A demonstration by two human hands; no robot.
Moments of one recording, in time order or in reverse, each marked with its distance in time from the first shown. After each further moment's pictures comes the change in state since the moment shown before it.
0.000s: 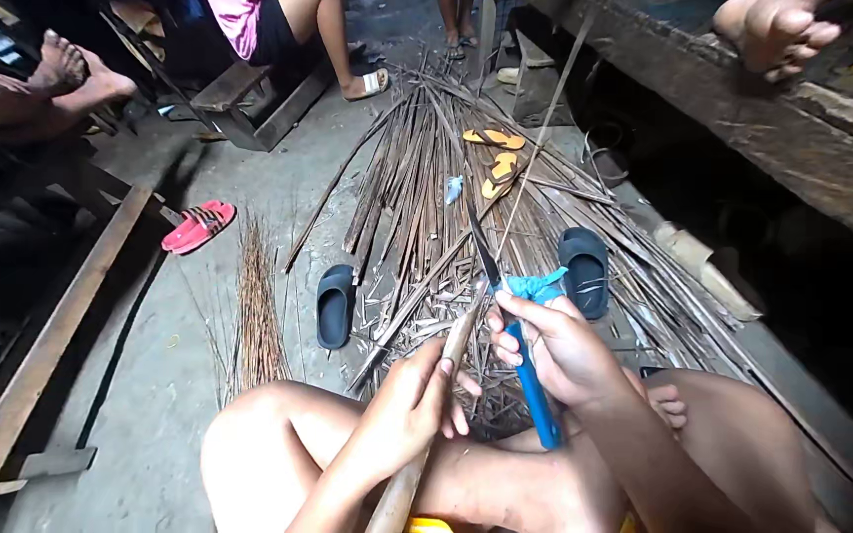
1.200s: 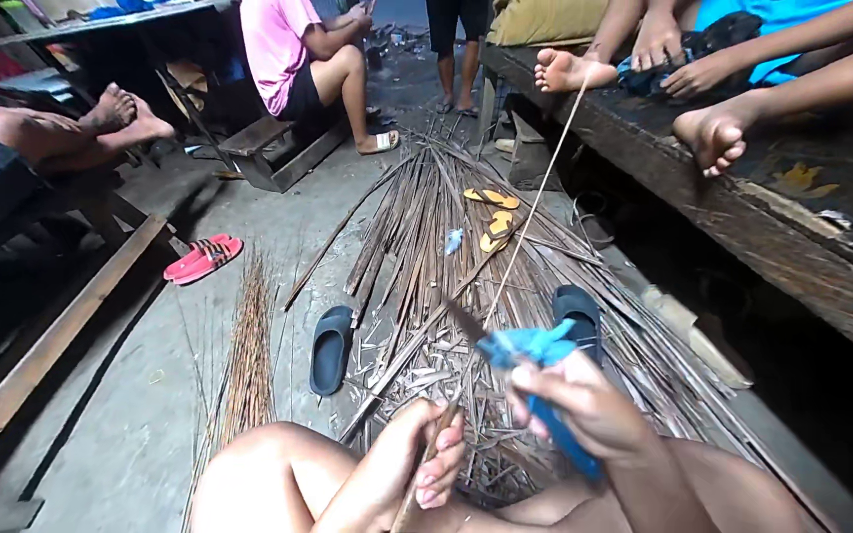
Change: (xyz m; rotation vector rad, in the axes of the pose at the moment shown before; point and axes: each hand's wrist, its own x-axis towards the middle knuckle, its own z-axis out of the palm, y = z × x) left_hand 0.008 0.010 -0.002 -1.006 -0.194 -0.287; right_hand -0.002 -0.016 -0.035 -0.277 -0.348 -0.208
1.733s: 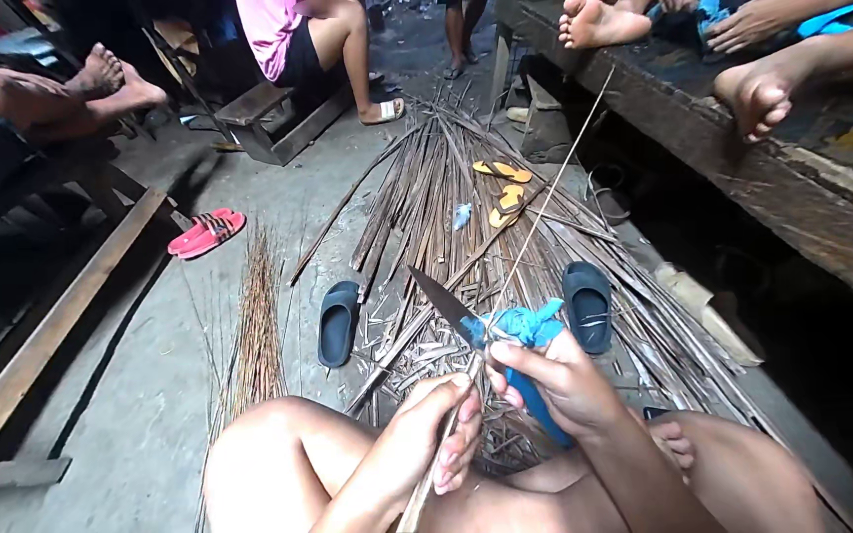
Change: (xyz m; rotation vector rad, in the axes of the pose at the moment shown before) left_hand -0.009 0.000 0.006 0.131 0.047 0.122; right_hand 0.015 0.021 0.039 0.103 0.060 -0.024
